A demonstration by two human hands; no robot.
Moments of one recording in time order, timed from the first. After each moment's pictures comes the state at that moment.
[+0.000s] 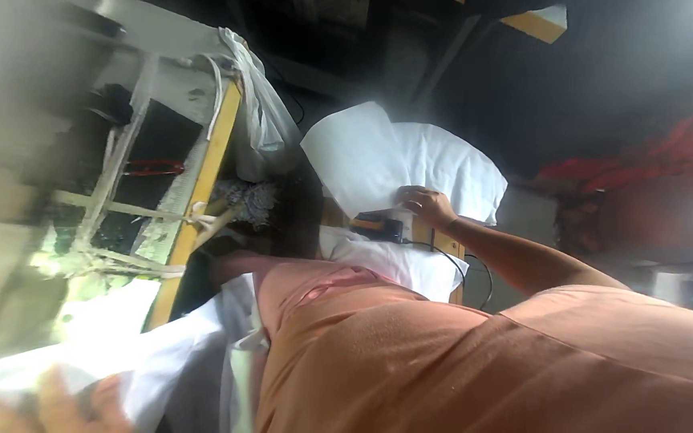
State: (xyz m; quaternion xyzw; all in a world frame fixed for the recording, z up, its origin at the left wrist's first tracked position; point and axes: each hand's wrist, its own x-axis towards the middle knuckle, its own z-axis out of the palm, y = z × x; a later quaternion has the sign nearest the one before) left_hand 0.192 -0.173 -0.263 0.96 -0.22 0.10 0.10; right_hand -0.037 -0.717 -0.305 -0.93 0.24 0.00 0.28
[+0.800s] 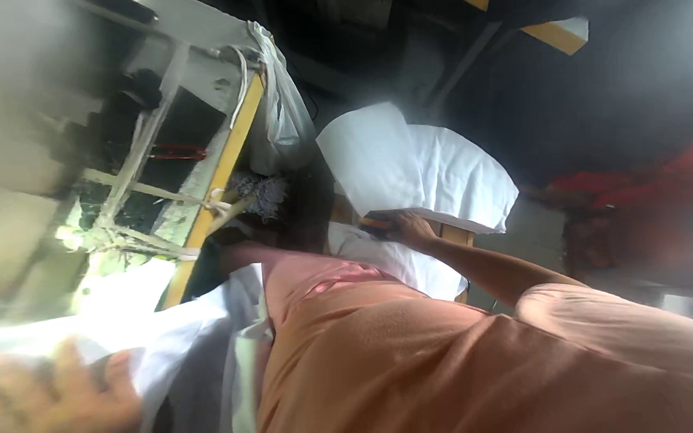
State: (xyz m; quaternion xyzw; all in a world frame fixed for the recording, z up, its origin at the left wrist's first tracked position) left_hand 0.193 -0.167 -0.268 0.97 -0.21 0.06 0.12; right_hand -0.013 -0.666 -0.340 -0.90 0.28 0.23 0.26
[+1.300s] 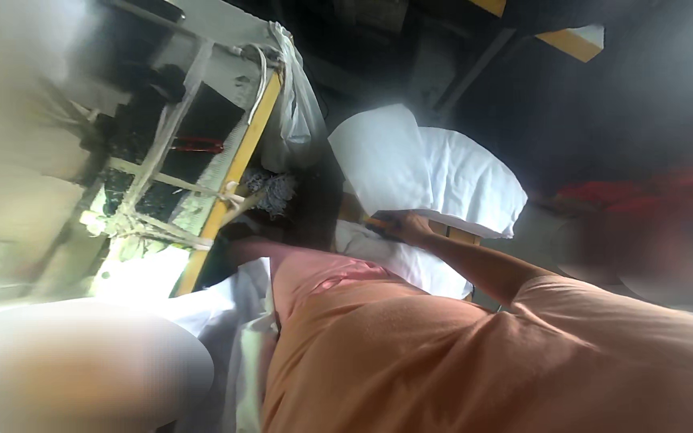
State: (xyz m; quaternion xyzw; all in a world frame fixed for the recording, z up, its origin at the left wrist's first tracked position) left_hand 0.196 -0.161 -0.277 0.97 -0.20 0.08 0.11; right_hand 0.003 -0.671 -0.364 -0.88 0.30 0.23 0.29
